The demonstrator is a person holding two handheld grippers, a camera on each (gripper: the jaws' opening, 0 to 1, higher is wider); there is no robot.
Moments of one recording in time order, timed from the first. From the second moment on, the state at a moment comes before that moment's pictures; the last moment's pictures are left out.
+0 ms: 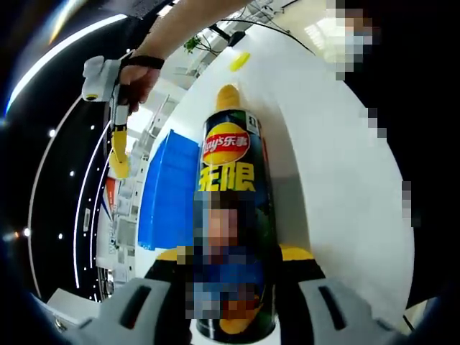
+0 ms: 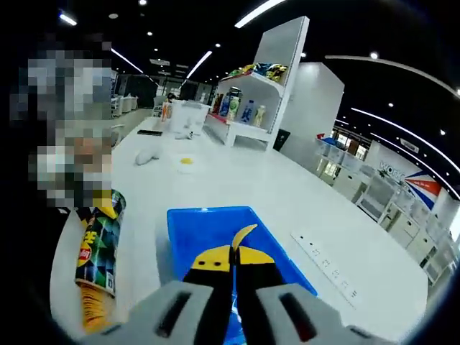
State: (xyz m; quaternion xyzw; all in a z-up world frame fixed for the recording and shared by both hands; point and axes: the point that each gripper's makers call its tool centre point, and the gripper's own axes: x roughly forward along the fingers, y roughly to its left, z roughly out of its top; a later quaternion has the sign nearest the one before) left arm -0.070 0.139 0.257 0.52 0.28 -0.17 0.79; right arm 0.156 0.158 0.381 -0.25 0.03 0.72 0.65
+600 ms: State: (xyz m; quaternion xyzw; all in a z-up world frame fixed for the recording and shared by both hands) left arm -0.070 0.138 0.257 0.52 0.28 -0.17 0.79; right arm 0.167 0.190 0.332 -0.28 0.07 0.72 0.63
